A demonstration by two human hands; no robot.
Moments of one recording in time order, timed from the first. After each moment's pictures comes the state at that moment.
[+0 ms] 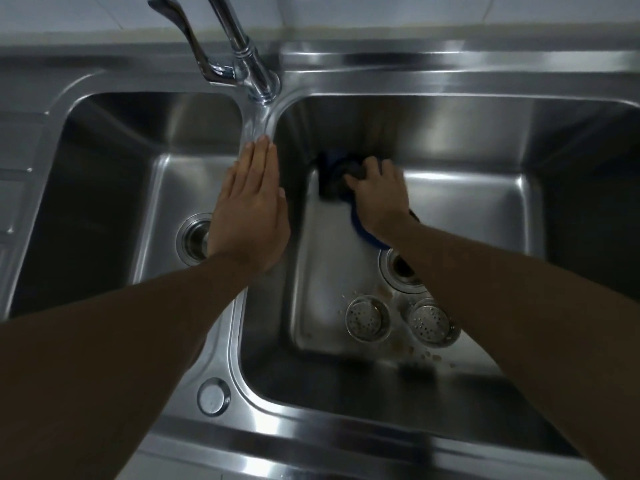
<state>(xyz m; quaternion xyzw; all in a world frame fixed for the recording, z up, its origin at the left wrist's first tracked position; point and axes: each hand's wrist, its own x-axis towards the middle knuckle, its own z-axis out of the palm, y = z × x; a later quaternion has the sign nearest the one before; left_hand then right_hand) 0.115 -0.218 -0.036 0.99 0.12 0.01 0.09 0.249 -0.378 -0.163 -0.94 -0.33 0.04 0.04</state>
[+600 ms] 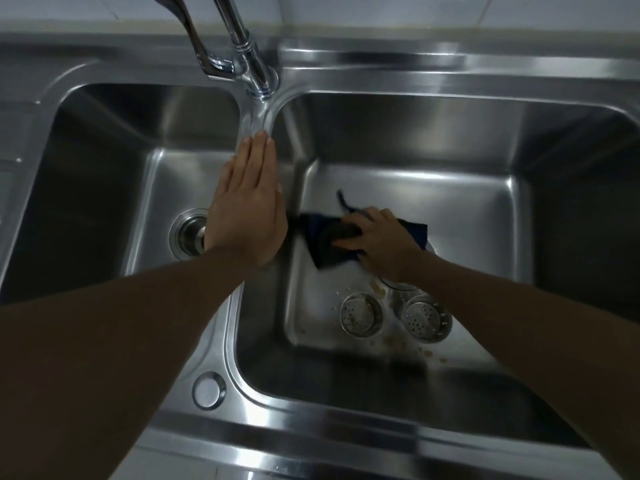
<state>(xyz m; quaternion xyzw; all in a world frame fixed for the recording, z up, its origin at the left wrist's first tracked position) 0.115 -0.218 -0.037 0.99 0.12 0.00 0.08 0.202 -0.435 -0.164 -0.84 -0.53 0.14 0.07</state>
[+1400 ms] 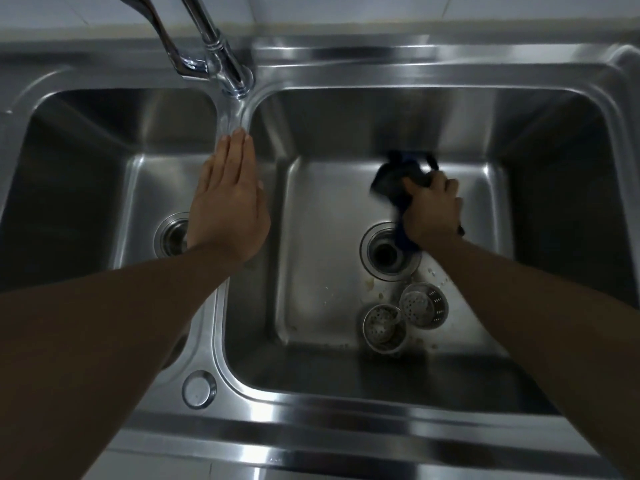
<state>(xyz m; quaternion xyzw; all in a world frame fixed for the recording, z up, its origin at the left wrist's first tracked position) 0.117 -0.218 -0.038 0.99 0.12 0.01 0.05 0.240 -0.491 -0.162 -0.99 -0.11 0.09 0.07</state>
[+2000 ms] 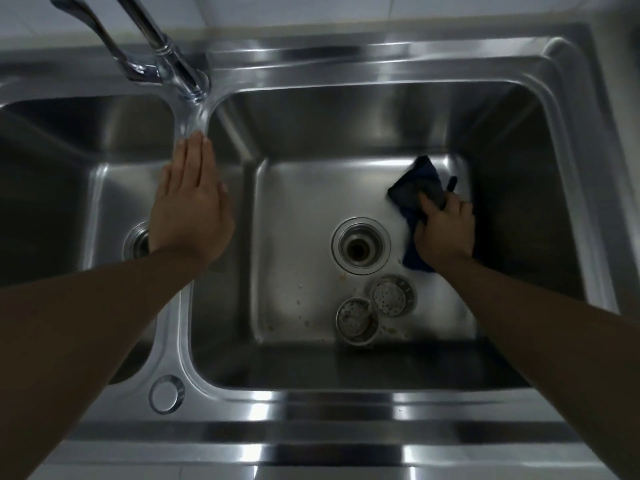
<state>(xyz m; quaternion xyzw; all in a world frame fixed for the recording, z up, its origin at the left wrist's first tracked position) 0.118 -0.223 -0.034 0.99 0.12 -0.01 0.03 0.210 -0.580 -0.174 -0.99 -0.06 0.09 0.06</state>
